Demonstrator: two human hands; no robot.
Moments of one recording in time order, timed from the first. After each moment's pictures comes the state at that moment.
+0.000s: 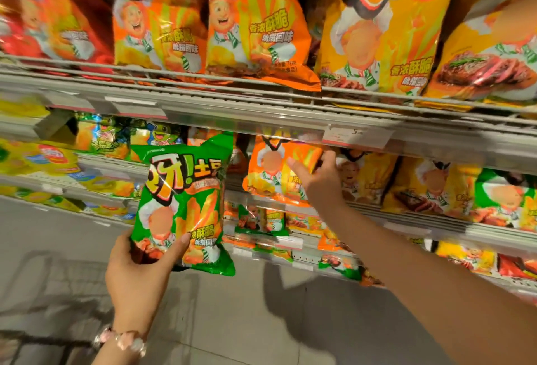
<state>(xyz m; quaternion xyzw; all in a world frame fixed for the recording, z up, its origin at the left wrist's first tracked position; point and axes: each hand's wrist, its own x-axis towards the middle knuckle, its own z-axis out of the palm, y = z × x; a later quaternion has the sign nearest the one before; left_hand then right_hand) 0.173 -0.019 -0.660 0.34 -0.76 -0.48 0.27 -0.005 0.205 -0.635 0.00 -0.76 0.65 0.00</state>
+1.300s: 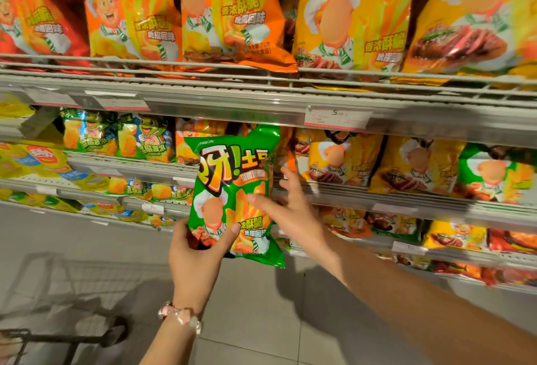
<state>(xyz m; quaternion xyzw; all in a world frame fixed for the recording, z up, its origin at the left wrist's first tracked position) 0.155 0.059 -0.666 0.25 -0.72 -0.61 0.21 0.069 0.208 -0.635 0.02 -0.73 0.66 -0.20</state>
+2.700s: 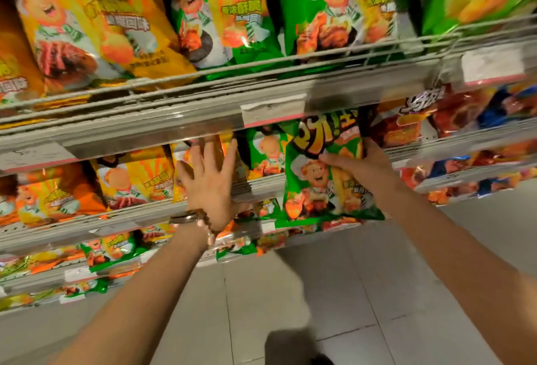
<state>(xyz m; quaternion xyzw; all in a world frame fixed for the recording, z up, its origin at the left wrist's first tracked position) 0.009 0.392 -0.658 -0.11 -0.99 -0.01 0.05 0.039 0.654 -0.633 -0.24 -0.76 0.61 0.02</state>
